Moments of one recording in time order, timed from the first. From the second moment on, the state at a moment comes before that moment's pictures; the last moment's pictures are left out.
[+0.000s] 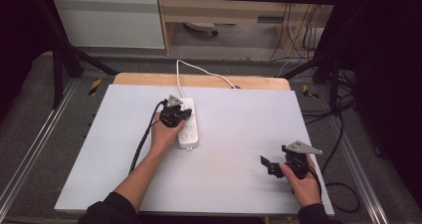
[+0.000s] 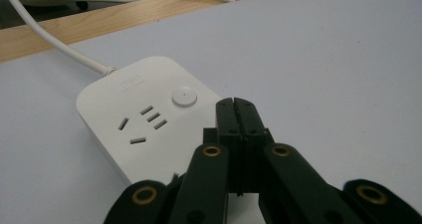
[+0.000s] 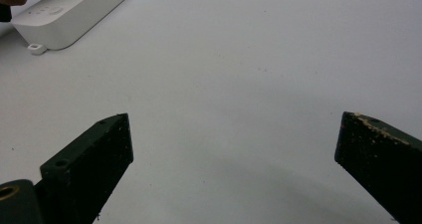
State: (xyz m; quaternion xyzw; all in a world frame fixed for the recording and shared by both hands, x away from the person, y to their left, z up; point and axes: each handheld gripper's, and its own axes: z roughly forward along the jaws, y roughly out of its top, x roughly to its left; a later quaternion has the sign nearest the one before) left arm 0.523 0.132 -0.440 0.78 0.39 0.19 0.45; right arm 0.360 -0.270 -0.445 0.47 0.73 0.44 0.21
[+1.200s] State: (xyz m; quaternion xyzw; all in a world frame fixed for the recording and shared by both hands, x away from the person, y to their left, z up) left arm 0.522 0.129 -0.444 0.78 0.39 0.20 0.45; right arm 0.360 -0.269 -0.446 0.47 0.74 0.44 0.20
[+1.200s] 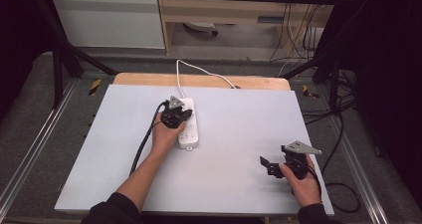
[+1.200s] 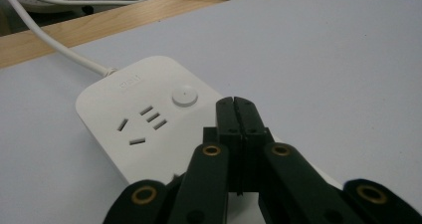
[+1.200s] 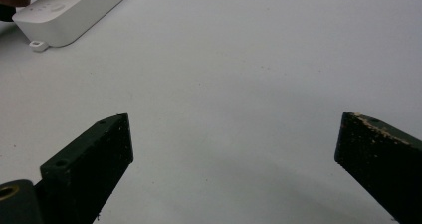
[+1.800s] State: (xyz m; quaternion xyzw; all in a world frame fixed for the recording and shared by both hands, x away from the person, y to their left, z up) left arm 0.523 0.128 -0.441 0.78 0.40 0.20 0.44; right arm 0.359 -0.270 -0.445 0.47 0.74 0.44 0.20
